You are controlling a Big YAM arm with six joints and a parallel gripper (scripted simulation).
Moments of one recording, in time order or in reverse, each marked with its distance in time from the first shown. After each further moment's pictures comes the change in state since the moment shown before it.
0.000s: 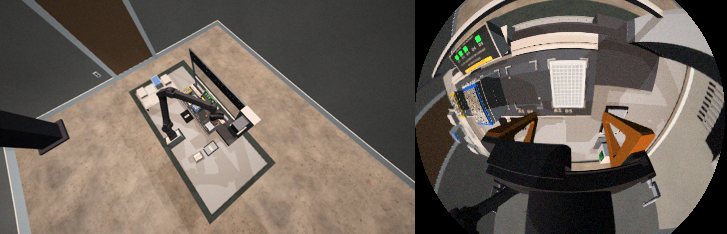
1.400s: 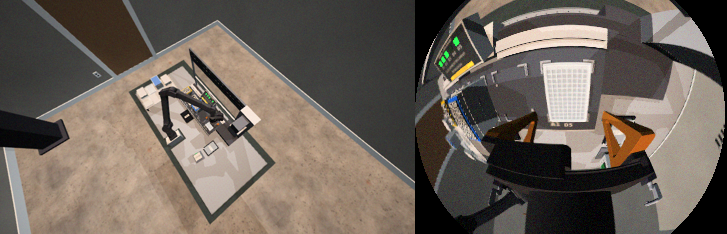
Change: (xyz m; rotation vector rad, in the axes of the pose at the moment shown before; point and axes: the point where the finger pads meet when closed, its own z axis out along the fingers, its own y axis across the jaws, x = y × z) arm -0.001 0.000 0.061 0.002 -0.004 -0.001
